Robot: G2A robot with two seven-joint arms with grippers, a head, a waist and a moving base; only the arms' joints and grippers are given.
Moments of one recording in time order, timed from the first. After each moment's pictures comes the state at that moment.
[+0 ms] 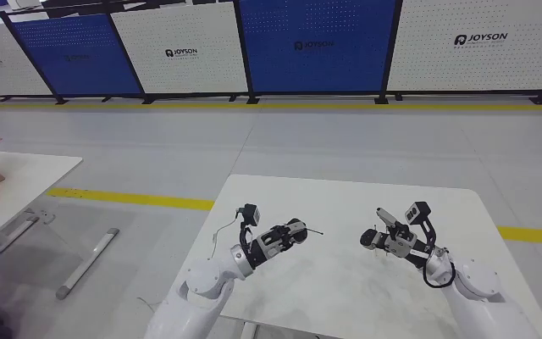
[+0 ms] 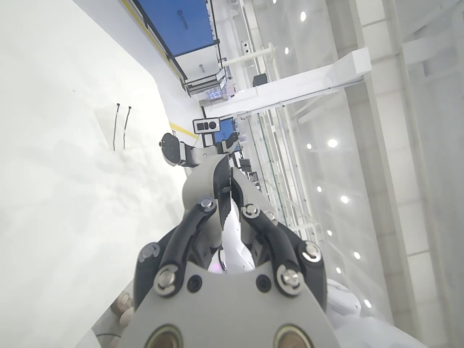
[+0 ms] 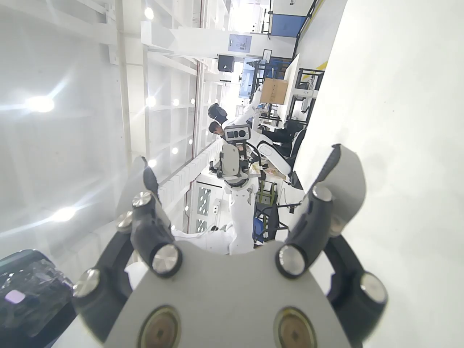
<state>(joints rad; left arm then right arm) 1.51 -1.23 -1.35 -1.74 -0.32 -0.12 -0.61 -1.06 -1.13 1.08 -1.15 0.68 -0.21 0.94</state>
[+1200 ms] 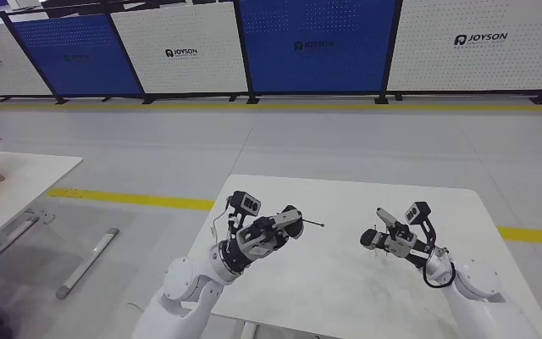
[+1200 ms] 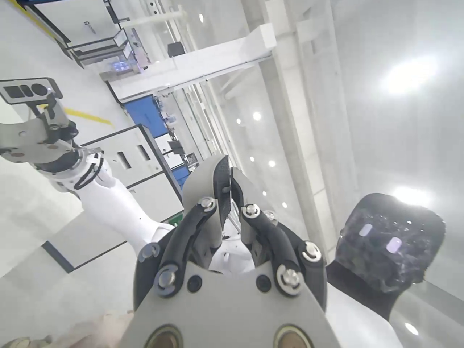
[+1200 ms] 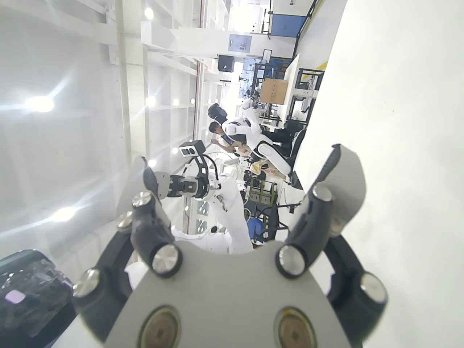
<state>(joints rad) 1.59 -1.21 -1.44 -2.03 -0.68 -0.14 -0.72 -1.06 -1.13 1.08 -1.15 0.68 -0.21 0.94</state>
